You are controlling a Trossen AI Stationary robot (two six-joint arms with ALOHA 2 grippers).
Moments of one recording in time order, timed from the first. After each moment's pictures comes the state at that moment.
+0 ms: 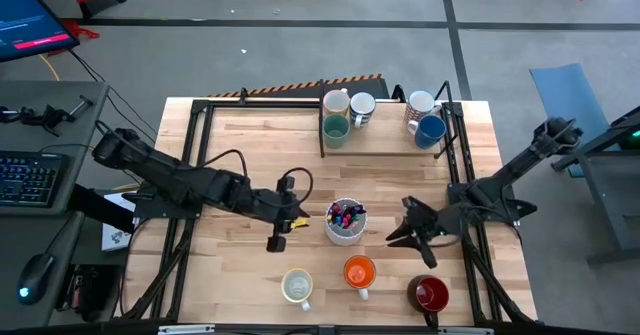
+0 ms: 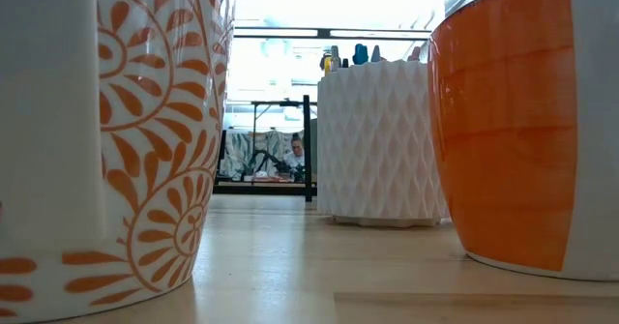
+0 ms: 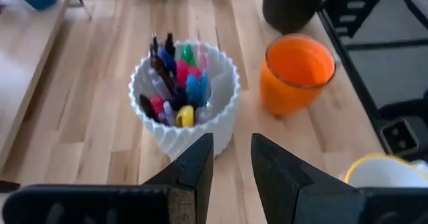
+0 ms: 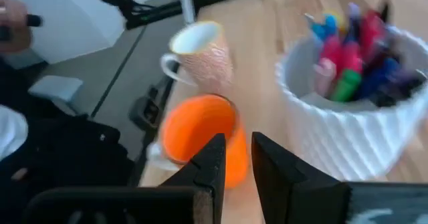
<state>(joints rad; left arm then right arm) -0.35 1.41 1.12 -0.38 -0.20 -0.15 0.64 0.96 0.53 0.01 0.27 0.50</state>
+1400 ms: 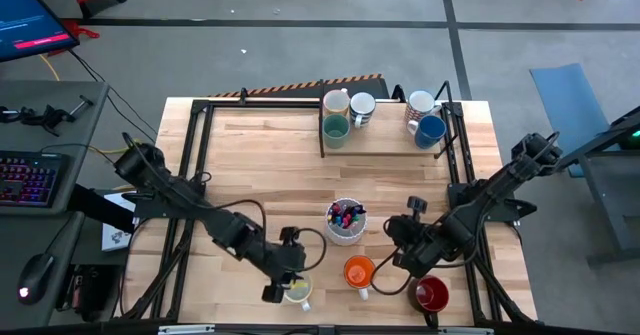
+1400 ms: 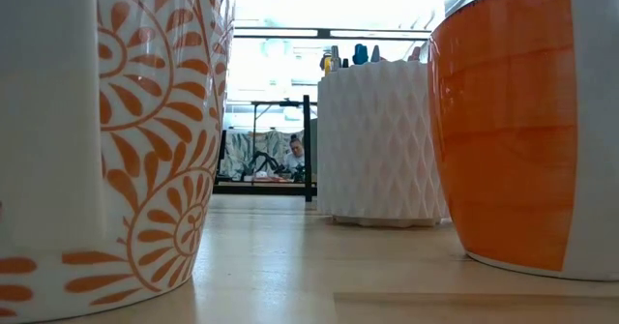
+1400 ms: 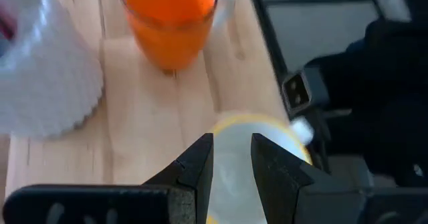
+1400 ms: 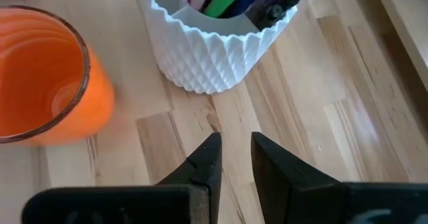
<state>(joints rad) -0.57 1.67 1.26 -0.41 -0.13 -0.37 0.70 1.45 1.08 -0.94 0.55 0.88</state>
